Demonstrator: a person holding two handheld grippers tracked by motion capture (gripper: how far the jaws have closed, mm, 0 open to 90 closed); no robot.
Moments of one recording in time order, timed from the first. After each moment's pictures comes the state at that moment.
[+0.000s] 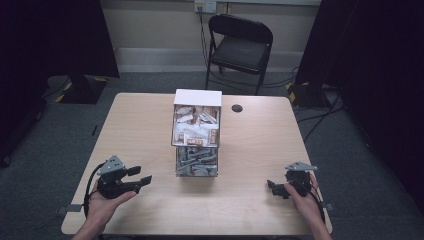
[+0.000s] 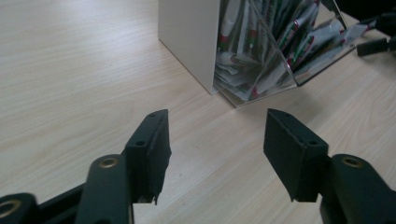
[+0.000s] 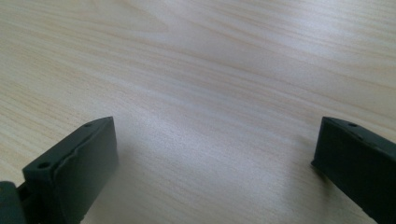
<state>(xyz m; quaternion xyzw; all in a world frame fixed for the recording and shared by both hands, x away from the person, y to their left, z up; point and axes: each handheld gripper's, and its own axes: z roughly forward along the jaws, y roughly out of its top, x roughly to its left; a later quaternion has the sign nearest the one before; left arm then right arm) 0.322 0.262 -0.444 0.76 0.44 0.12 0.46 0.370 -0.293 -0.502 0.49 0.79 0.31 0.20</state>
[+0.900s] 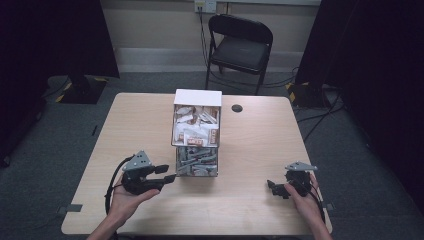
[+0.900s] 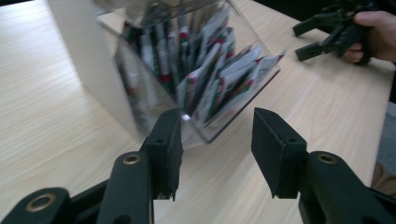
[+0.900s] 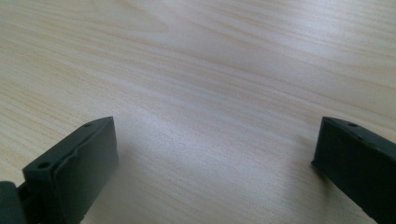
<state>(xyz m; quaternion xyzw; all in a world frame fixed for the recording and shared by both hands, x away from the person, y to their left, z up) 0.330 0.194 -0.419 0.80 0.33 0.08 0.49 0.370 -0.293 -0.502 0.49 0.79 0.31 0.20</state>
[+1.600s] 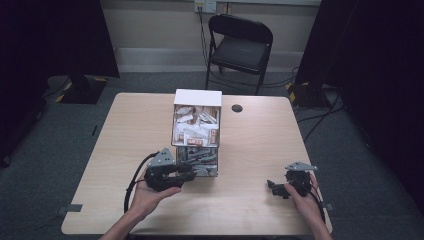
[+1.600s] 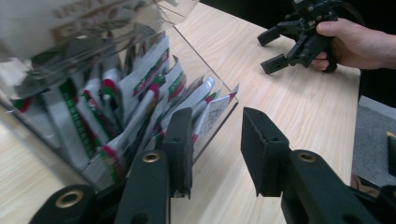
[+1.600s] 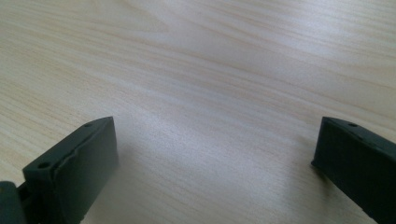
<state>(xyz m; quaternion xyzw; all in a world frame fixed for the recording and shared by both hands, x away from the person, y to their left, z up) 0.344 0.142 -0.417 0.81 0.29 0.06 0.50 0.370 -0.293 -0.502 0.49 0.79 0.31 0.20</state>
